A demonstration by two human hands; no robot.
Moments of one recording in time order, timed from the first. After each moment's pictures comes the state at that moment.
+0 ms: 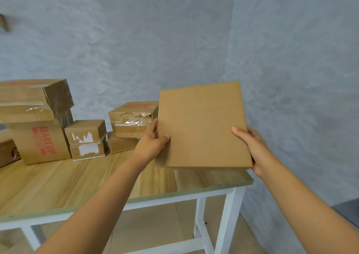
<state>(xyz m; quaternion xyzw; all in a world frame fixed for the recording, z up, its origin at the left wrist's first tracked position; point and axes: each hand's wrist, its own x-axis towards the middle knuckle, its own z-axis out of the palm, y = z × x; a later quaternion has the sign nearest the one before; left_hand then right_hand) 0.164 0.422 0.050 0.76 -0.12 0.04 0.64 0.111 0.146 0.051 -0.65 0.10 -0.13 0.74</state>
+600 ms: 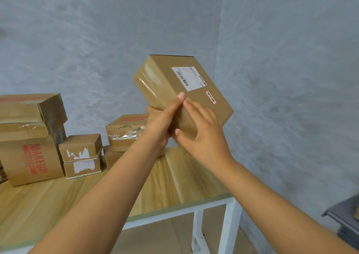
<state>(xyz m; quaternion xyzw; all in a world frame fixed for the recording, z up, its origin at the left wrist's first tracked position) 0.173 0.399 0.142 0.51 -0.11 0.02 0.85 0.102 0.291 0.117 -0.85 -0.14 -0.43 0.26</state>
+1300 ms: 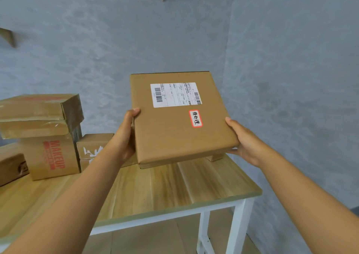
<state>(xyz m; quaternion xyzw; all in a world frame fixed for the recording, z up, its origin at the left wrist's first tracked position) 0.179 0.528 0.109 0.57 -0.12 -0.04 0.81 0.124 0.222 0.111 -0.72 0.05 -0.08 0.69</state>
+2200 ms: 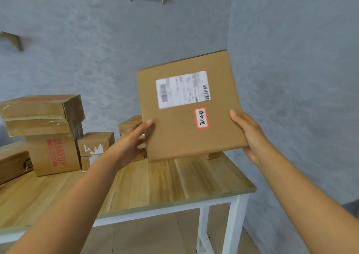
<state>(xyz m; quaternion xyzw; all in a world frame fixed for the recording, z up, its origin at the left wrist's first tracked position) 0.162 0.513 0.089 0.67 -0.15 -0.04 0.73 0.090 0.199 0.117 -0.65 -0.07 -0.19 0.73</state>
